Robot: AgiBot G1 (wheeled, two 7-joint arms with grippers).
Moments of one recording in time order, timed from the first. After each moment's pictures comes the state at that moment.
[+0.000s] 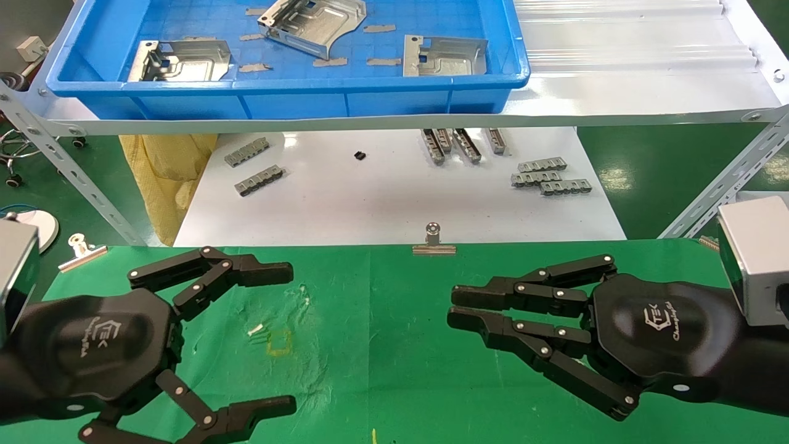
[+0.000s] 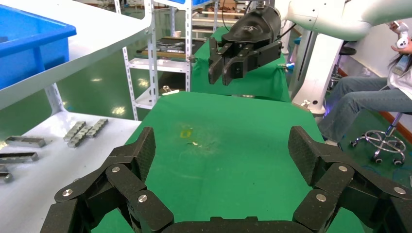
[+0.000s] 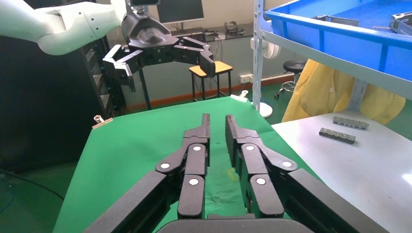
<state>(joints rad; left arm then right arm) -1.08 0.61 0.28 -1.28 0.73 1.49 -0.19 1.09 -0.56 -0.38 1.23 -0.64 -1.43 0.12</state>
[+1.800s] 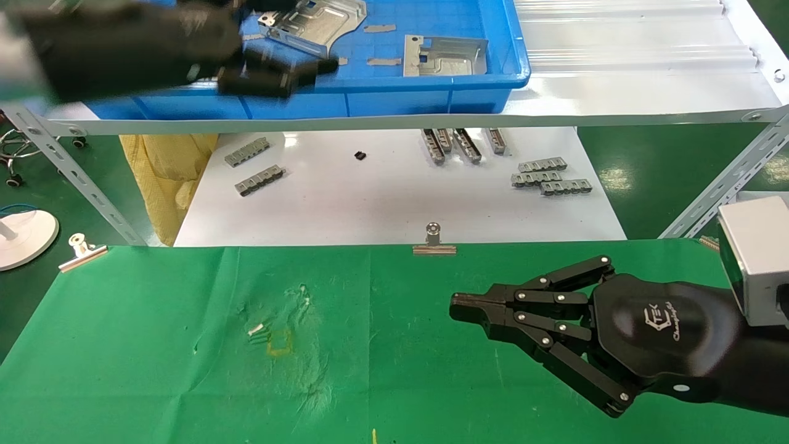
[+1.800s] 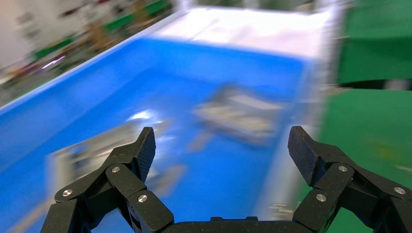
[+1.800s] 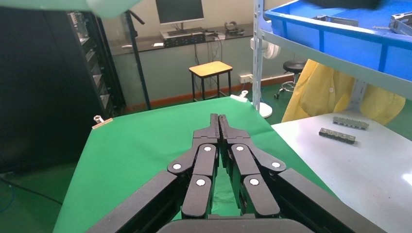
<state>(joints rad) -1.79 1.01 0.46 -0.60 1.20 1.19 -0.08 1.09 -0.56 -0.38 1.23 -0.64 -1.43 0.12</state>
